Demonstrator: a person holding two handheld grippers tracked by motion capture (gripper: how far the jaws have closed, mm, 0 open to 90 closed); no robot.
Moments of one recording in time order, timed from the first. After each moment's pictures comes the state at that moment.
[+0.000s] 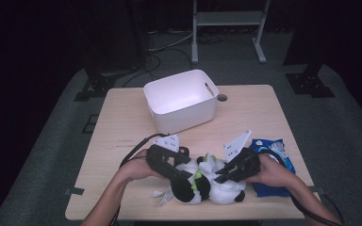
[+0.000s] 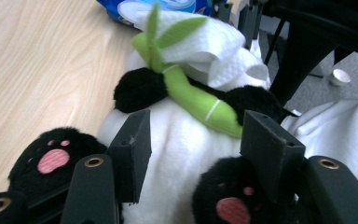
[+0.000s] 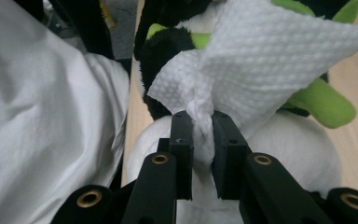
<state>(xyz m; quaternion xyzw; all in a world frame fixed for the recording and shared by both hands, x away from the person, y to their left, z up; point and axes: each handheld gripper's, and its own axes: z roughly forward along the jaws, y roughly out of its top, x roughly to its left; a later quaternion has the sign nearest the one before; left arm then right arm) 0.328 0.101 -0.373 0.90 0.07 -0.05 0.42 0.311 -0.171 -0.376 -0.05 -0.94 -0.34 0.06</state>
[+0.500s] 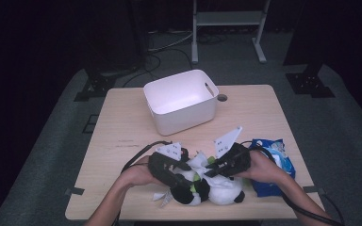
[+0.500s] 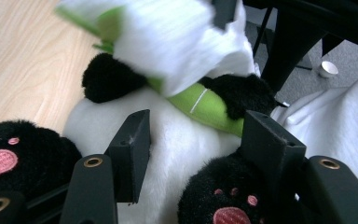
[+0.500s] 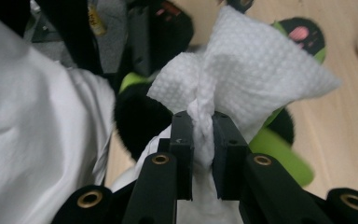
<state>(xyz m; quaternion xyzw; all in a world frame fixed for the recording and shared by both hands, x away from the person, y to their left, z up) 0.315 0.096 -0.388 0.91 0.05 -0.06 0.41 0.317 -0.144 -0.363 -0.03 -0.93 -0.36 0.02</state>
